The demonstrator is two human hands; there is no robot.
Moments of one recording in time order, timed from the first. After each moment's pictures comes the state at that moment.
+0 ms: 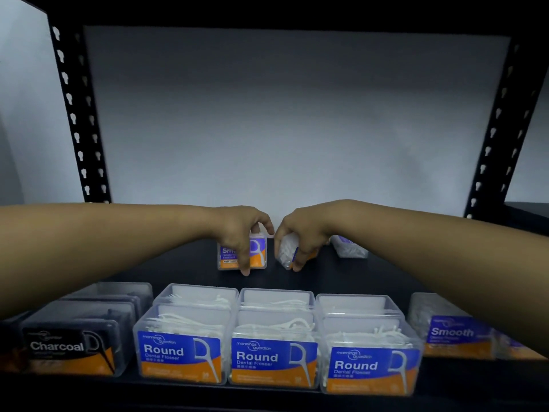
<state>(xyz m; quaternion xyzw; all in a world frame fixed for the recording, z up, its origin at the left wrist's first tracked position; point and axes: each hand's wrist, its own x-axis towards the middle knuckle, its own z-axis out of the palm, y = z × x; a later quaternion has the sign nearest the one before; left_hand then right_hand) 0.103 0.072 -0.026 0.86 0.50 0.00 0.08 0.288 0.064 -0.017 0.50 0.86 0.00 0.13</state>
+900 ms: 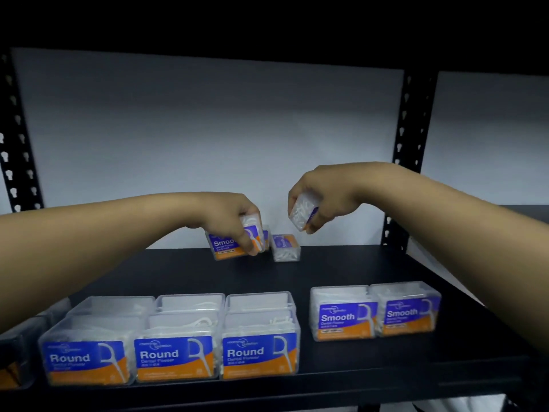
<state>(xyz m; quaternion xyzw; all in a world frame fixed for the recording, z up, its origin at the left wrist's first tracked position) 0.196 0.012 0.027 0.88 0.46 0.05 0.14 0.419 -0.046 0.071 0.57 0.82 0.07 0.03</state>
